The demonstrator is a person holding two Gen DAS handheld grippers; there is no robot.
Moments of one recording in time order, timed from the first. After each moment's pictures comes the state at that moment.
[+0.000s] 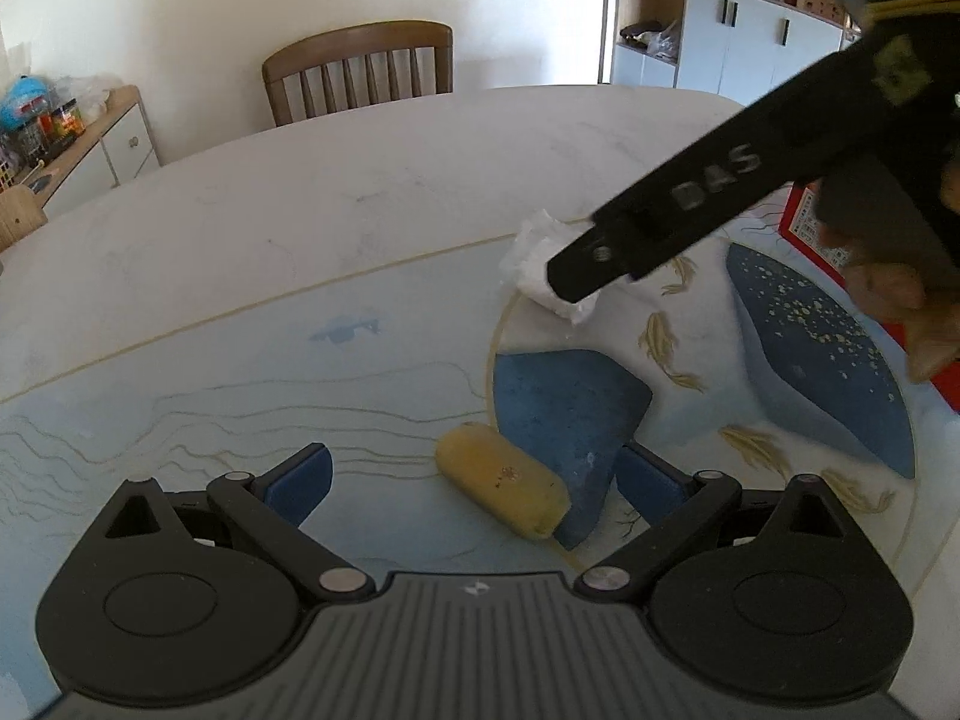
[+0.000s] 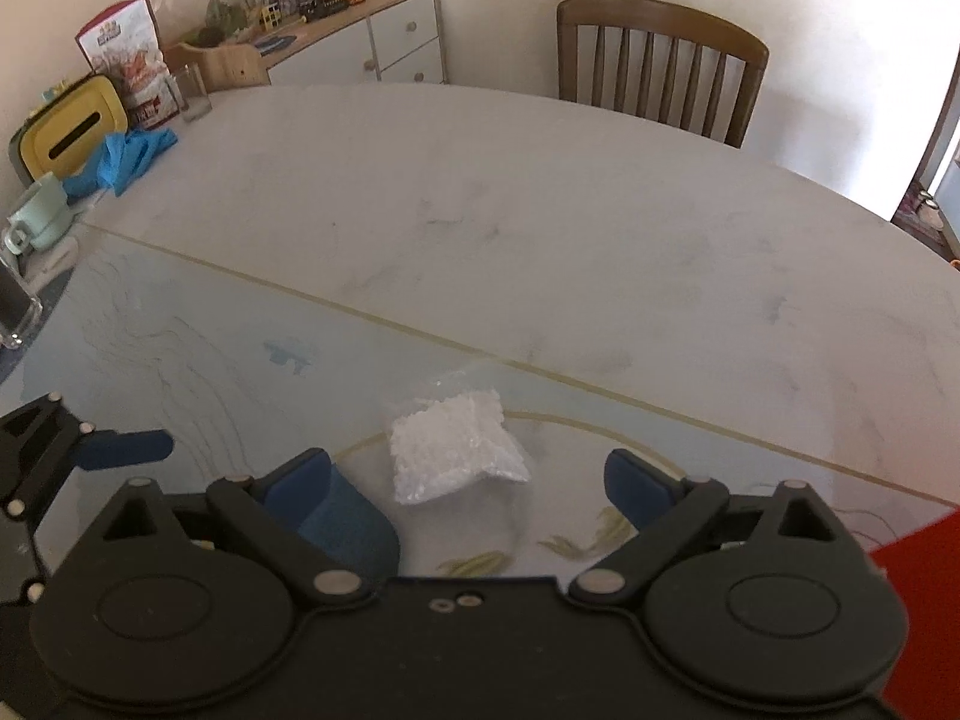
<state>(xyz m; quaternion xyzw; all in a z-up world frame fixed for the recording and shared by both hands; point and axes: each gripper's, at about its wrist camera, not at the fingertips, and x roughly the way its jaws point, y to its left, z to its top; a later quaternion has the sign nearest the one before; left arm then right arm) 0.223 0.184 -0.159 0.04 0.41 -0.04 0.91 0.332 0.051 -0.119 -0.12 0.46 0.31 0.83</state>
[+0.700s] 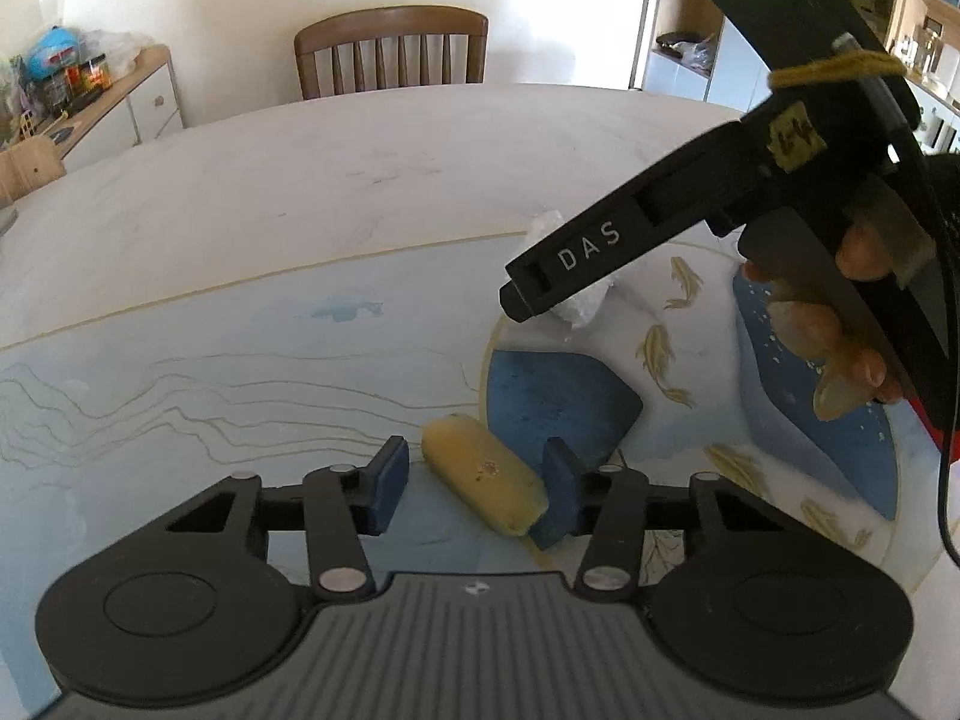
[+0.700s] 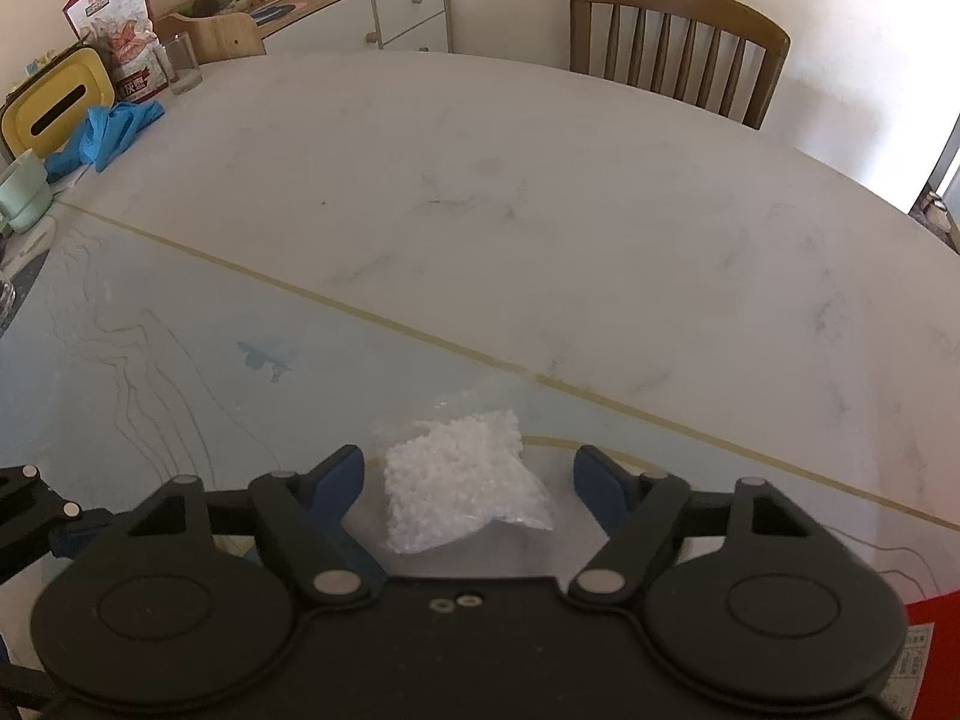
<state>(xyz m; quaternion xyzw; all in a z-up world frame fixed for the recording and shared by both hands) 0.219 0.183 -0.158 -0.01 0.43 -0.01 0.90 0.345 0.071 -0.138 -0.13 0.47 0.31 0.82</state>
